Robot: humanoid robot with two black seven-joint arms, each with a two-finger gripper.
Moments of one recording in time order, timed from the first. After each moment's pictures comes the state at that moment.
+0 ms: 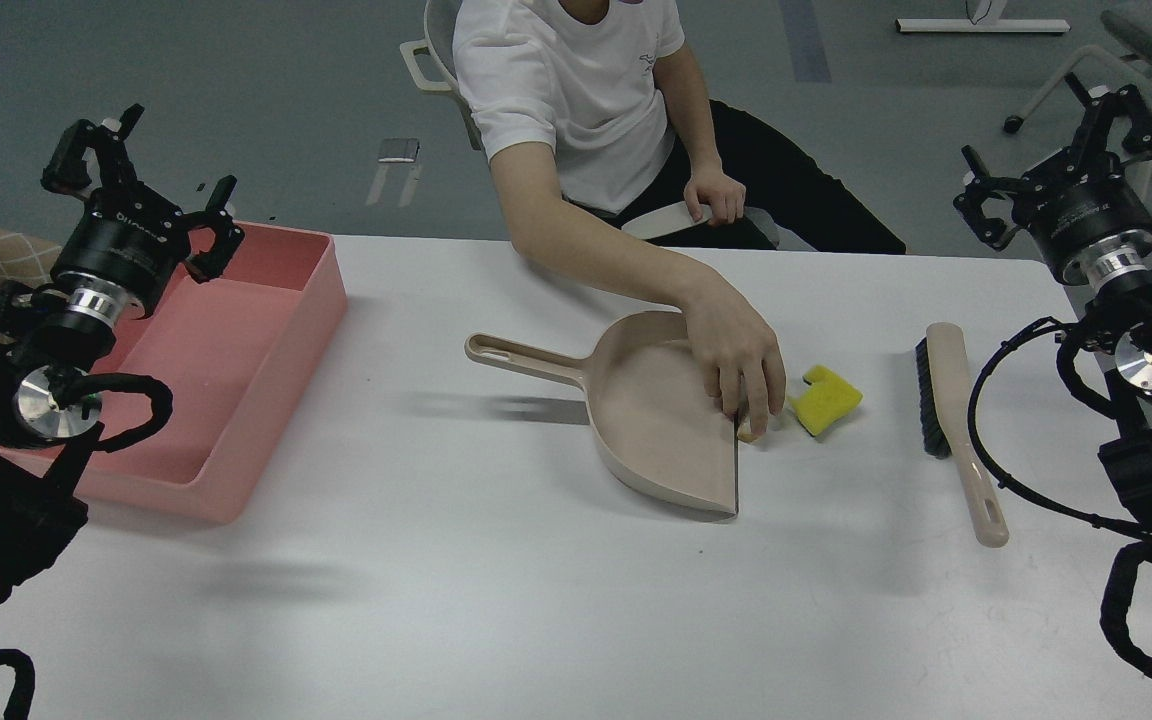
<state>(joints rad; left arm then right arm) -0.47 0.42 -1.25 -0.80 0.26 -0.44 -0.22 0.75 -0.19 1.54 0.52 -0.49 0.49 -0.01</state>
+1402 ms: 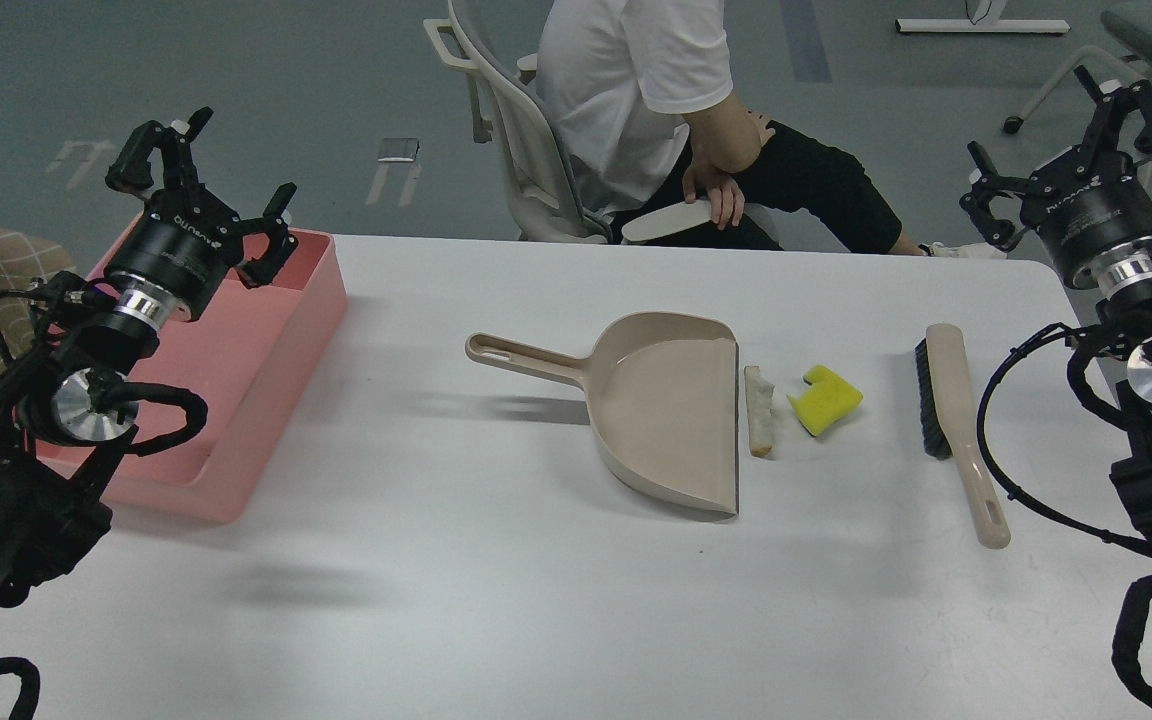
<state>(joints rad) -0.48 0.43 -1.18 -0.88 0.27 -0.44 -0.22 0.68 -0.21 1.54 0.67 -0.49 0.49 -0.01</state>
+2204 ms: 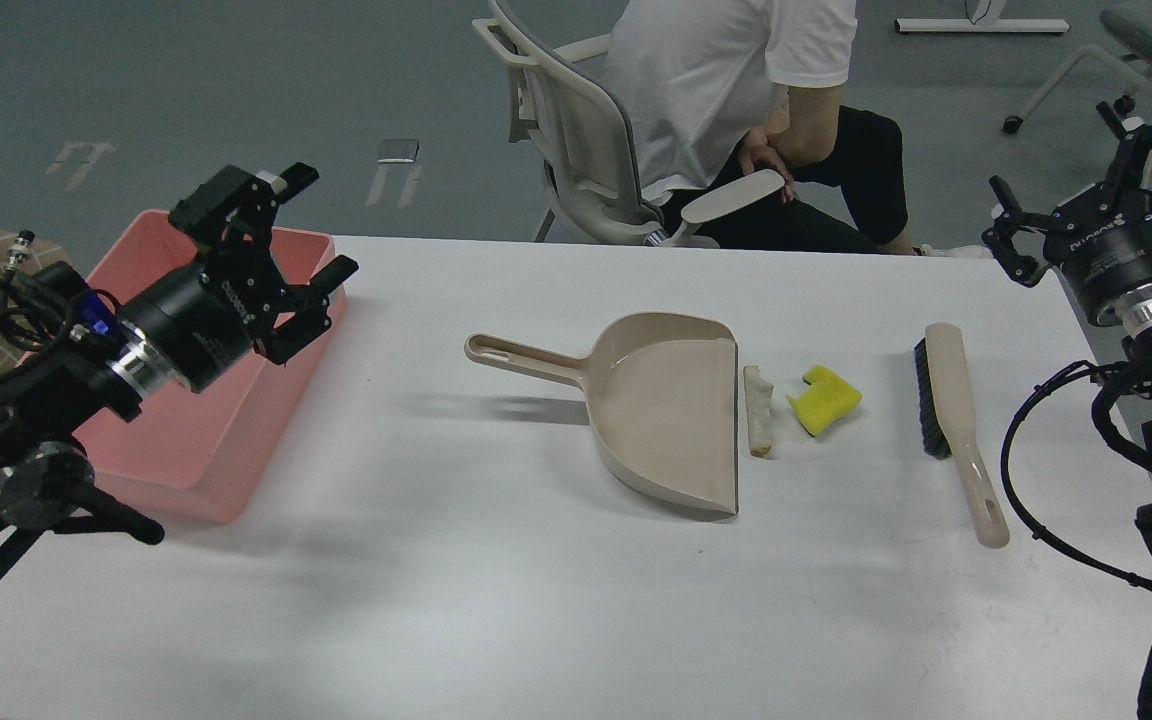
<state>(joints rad) -0.18 0.75 -1.03 -1.56 0.61 -0.25 -0.22 0.56 -0.25 1.55 0.78 -0.49 0.49 -0.01</state>
